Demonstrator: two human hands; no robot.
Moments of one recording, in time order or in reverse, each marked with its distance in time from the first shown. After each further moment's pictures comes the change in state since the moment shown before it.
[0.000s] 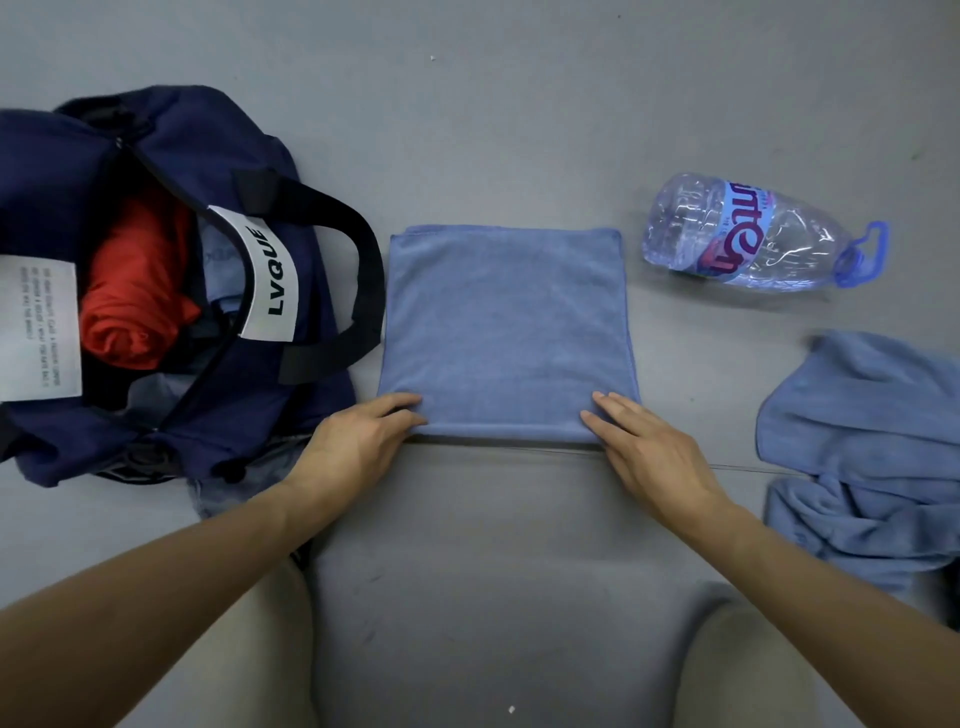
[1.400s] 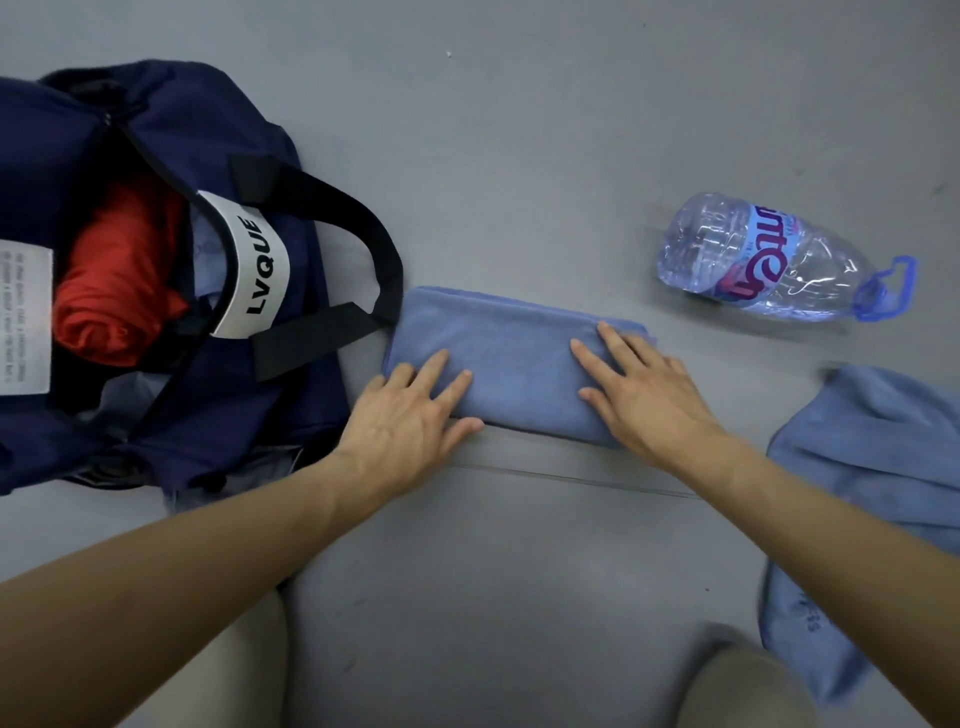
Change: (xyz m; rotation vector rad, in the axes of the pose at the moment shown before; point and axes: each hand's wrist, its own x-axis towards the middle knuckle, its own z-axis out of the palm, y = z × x) left_hand 0.059 0.052 -0.013 0.387 -0.289 -0.154; right_hand 0.097 0.004 -0.031 -0.286 -0.350 0.086
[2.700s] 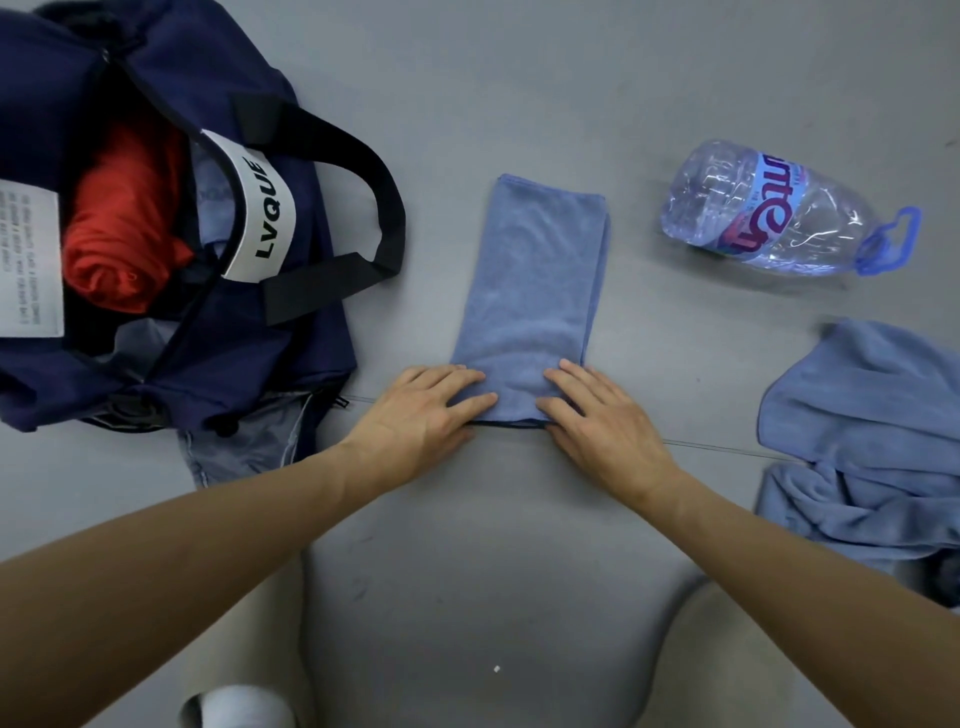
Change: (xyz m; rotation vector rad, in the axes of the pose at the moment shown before) left_hand -0.028 0.003 0.053 -0.238 0.287 0.385; right_hand -0.057 -0.049 0.058 0.129 0.404 -0.348
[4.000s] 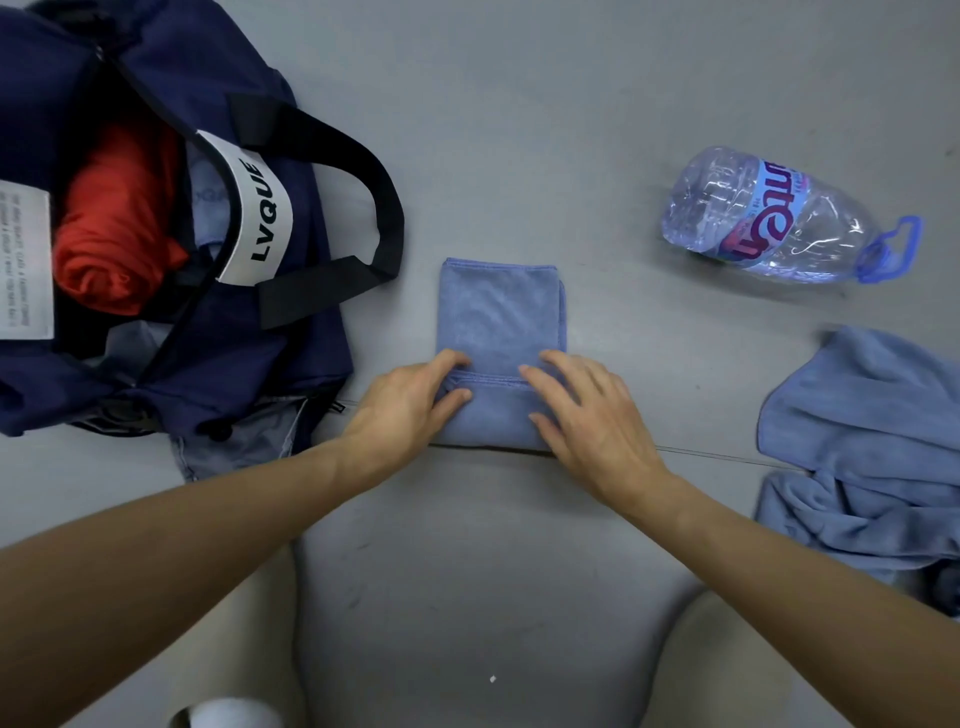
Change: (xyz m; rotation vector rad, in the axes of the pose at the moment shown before) left_hand 0.018 0.006 -0.029 -0.415 -0.082 -0.536; right_hand 0.023 -0.024 -0.036 0.118 -0.026 0.178
